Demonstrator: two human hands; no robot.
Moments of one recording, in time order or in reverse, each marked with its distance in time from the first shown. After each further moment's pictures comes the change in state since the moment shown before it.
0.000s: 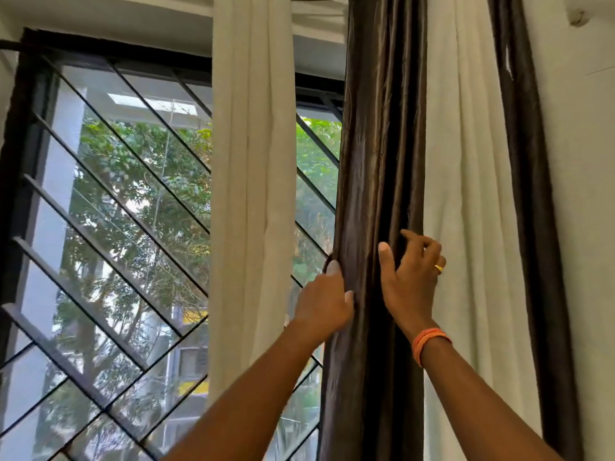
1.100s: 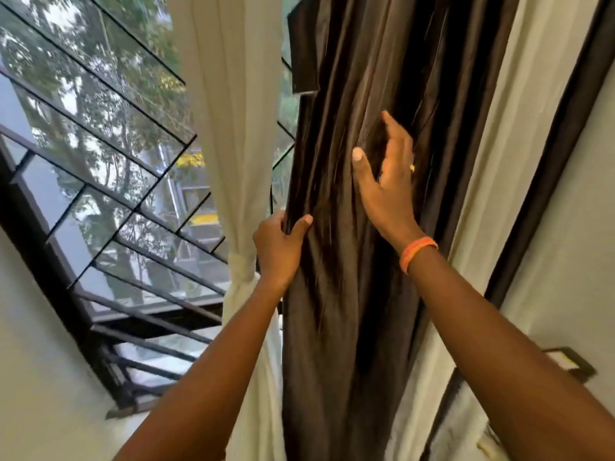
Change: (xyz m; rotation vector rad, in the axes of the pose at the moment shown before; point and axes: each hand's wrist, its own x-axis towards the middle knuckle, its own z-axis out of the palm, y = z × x) left_hand -0.239 -0.058 0.029 -0.512 0.118 -0.483; right_hand -0.180 -0.008 -0.044 0.240 -0.403 0.037
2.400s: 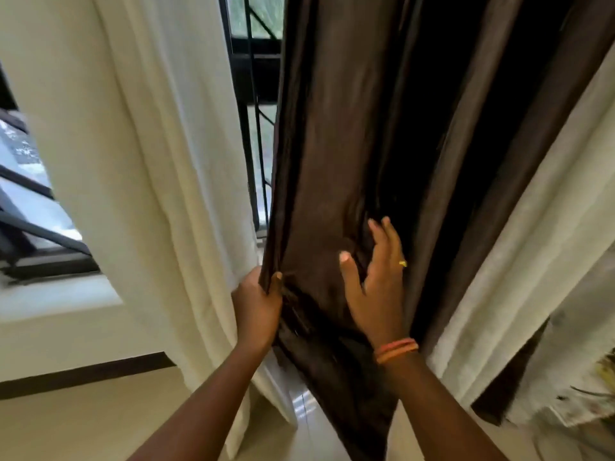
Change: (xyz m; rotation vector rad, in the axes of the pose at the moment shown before) left_hand -0.406 -0.602 0.195 0.168 -0.050 -0.281; right_hand -0.692 0.406 0.175 -0.151 -0.178 0.278
